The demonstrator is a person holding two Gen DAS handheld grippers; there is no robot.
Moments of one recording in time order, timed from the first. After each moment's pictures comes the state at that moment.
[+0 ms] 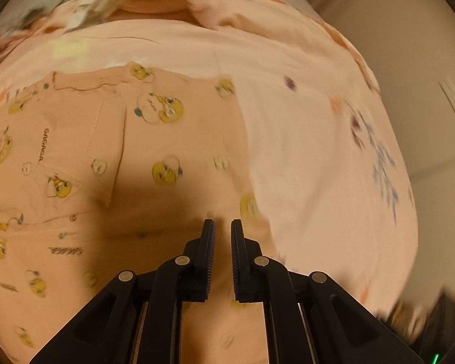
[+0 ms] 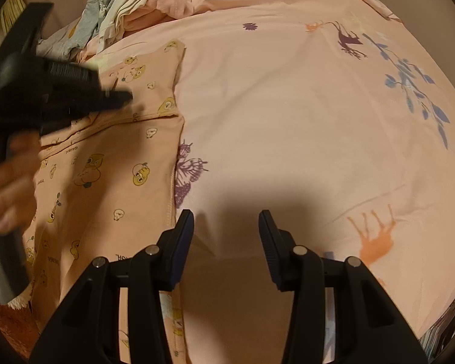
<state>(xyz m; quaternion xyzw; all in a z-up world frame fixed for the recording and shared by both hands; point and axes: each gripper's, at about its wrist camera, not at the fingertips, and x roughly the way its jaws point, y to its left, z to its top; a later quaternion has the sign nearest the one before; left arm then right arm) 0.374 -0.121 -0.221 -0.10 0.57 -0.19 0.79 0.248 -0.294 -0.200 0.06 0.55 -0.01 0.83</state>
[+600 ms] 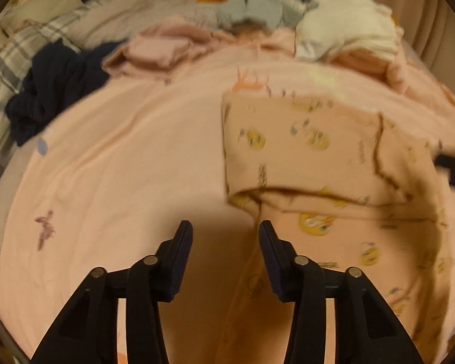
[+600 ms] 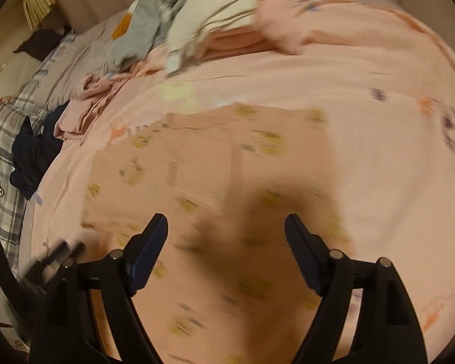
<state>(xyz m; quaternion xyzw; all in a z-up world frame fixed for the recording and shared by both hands) 0.322 0.120 -0.232 -0.05 0.52 0.08 0.85 0.412 -0.112 -0.166 0.06 0.57 0.09 0.82</state>
